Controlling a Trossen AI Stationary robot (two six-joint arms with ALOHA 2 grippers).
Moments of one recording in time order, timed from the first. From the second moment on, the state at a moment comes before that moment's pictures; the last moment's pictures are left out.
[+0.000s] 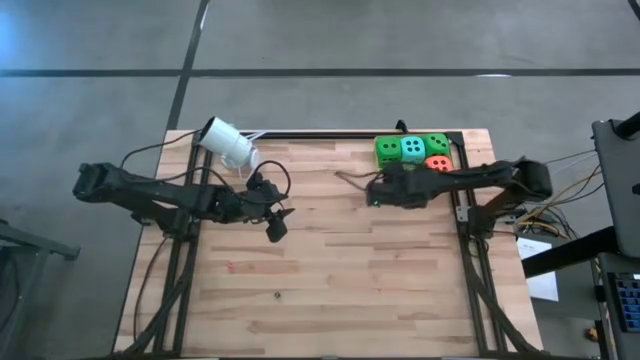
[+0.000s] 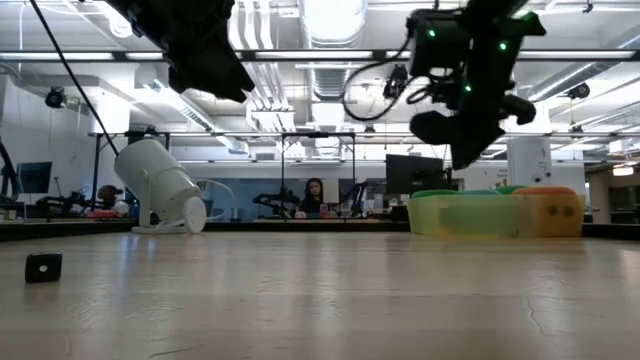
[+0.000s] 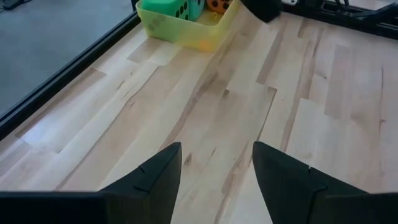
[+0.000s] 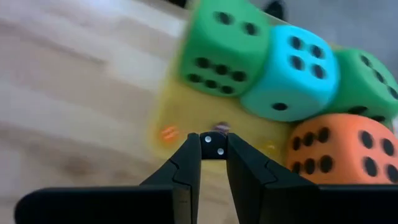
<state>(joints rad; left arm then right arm) -0.13 1.19 0.83 -0.33 -0.44 -0.37 -0.09 1.53 1.01 -0.94 0.76 1.07</state>
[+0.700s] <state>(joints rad) -0.13 1.19 0.83 -0.29 -0.44 -0.36 -0.34 1.42 0.83 -0.72 0.65 0.94</state>
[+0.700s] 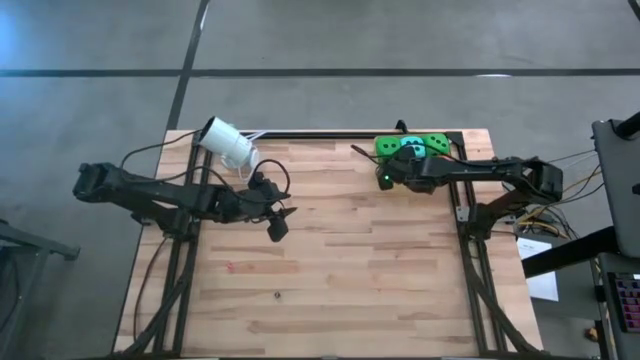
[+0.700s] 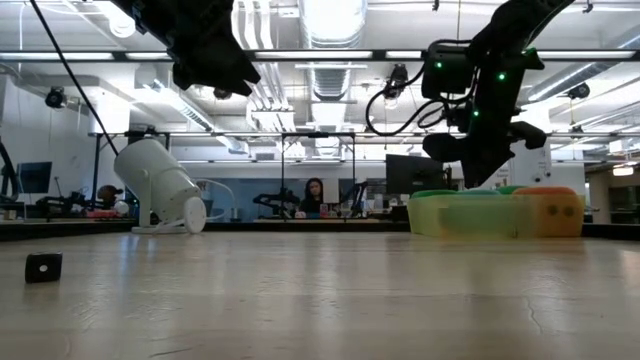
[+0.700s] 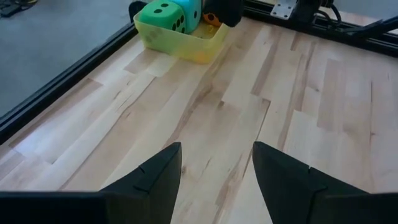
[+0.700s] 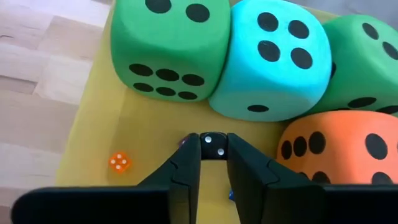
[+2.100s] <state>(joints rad) -0.38 1.19 0.60 -0.34 -0.12 -0.35 0.10 1.18 0.83 -0.65 0.74 0.83</state>
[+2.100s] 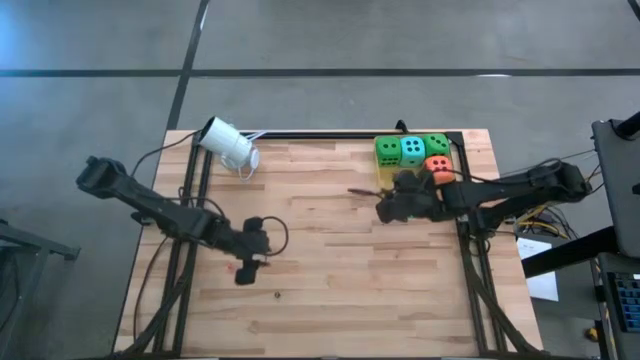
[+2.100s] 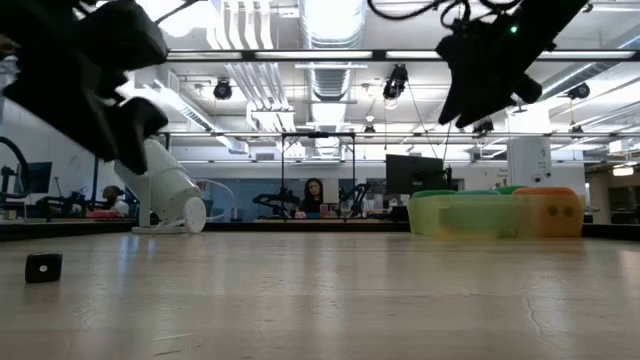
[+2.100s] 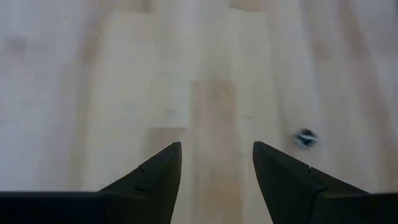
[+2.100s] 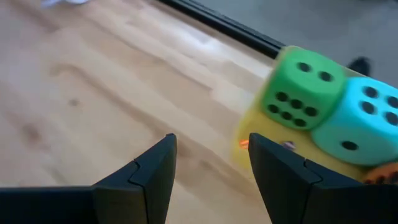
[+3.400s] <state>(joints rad) -0.58 1.61 0.61 0.02 0.00 -0.32 0.30 1.18 0.83 -0.50 0.76 0.80</state>
